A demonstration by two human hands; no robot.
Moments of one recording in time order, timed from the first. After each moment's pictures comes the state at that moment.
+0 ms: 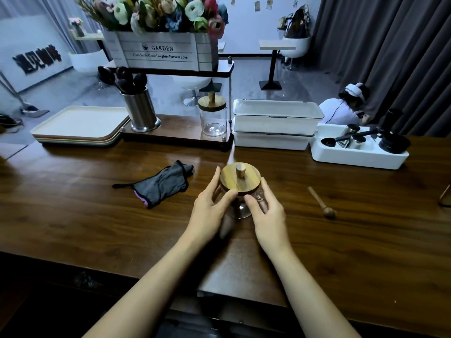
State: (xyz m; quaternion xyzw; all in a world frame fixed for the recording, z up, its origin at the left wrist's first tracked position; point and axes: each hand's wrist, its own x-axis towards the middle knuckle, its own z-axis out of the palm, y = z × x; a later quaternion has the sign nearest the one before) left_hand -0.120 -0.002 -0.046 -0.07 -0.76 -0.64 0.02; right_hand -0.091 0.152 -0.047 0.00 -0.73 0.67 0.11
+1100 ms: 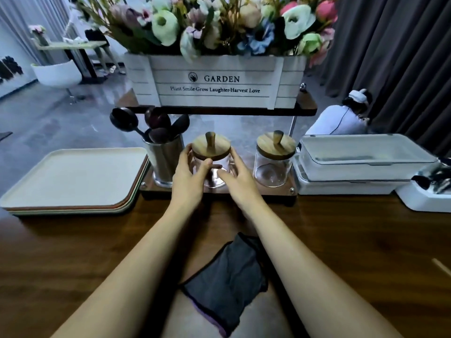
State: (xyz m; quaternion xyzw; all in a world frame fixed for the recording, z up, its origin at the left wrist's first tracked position) left_hand -0.421 -0.196 -0.003 -0.05 -0.79 -0.59 0.14; right_hand -0.404 -0.064 -0.008 -0.01 -0.72 0.70 0.06
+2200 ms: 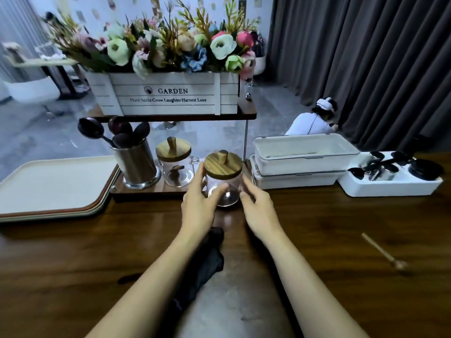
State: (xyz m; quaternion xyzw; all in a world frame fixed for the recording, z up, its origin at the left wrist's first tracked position) left_hand -0.328 -0.106 -0.015 -0.12 -0.80 -0.59 0.09; right_hand -0.290 0.046 -0.019 -0.07 -0.80 0.58 0.14
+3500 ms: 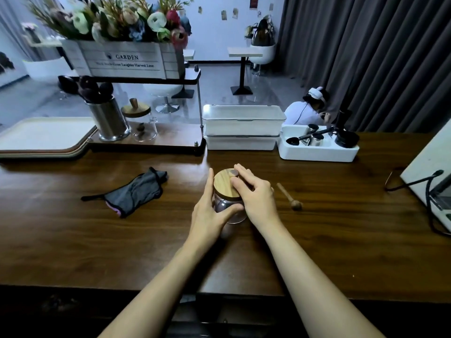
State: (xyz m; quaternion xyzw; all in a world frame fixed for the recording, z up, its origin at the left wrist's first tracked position) left_hand -0.111 0.046 -0.056 -0.12 -0.78 -0.62 0.02; right_hand -0.105 0.187 -0.008 -0.03 -0.81 0.57 0.14
